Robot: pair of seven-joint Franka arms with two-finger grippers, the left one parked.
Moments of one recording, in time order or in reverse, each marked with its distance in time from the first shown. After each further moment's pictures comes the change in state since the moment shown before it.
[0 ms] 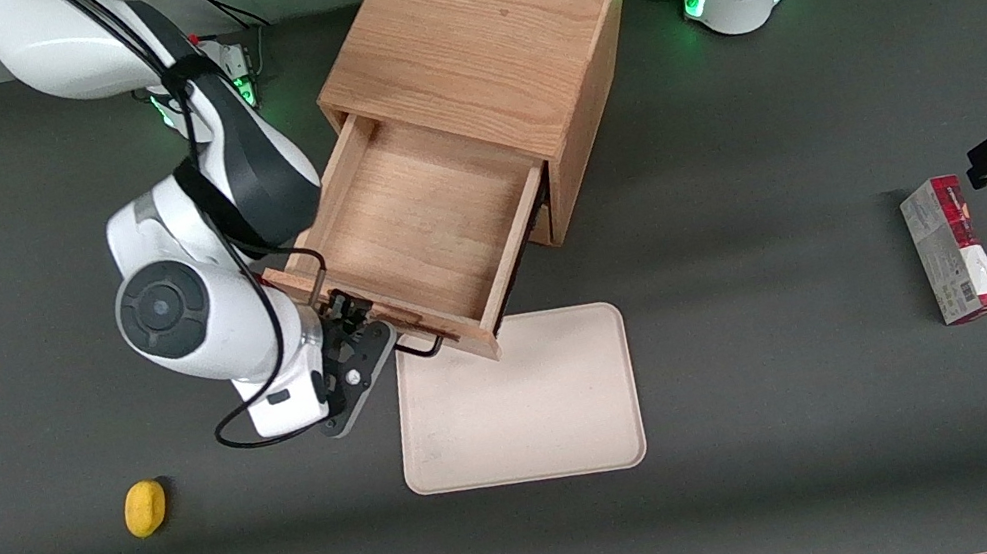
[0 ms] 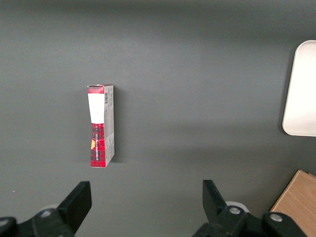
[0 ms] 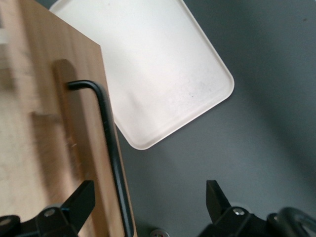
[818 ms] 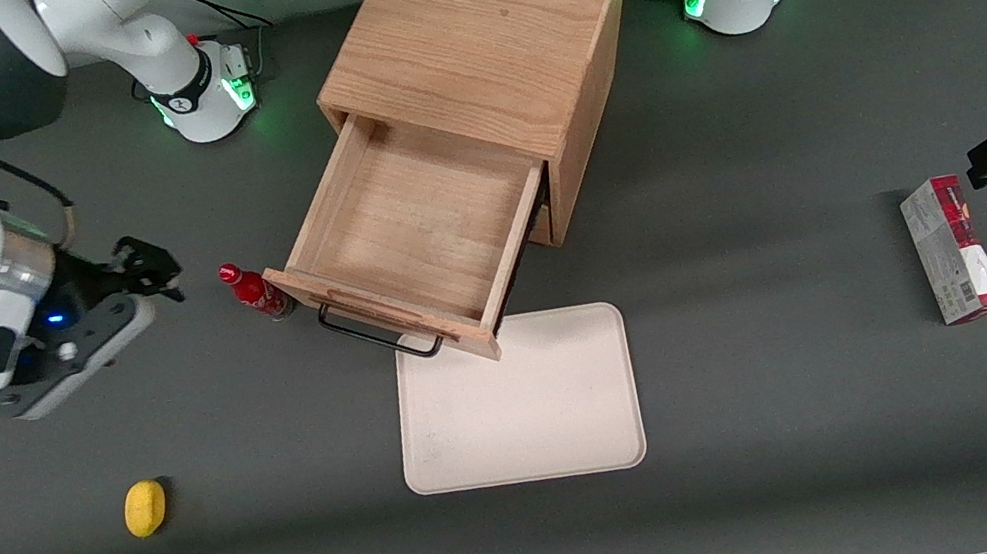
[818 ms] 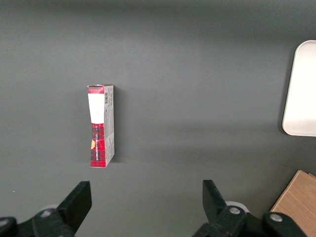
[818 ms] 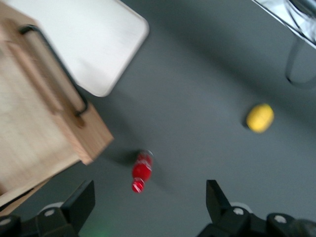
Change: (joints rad) arm -0.013 -0.243 -0.200 0.022 -0.110 -0.289 0.230
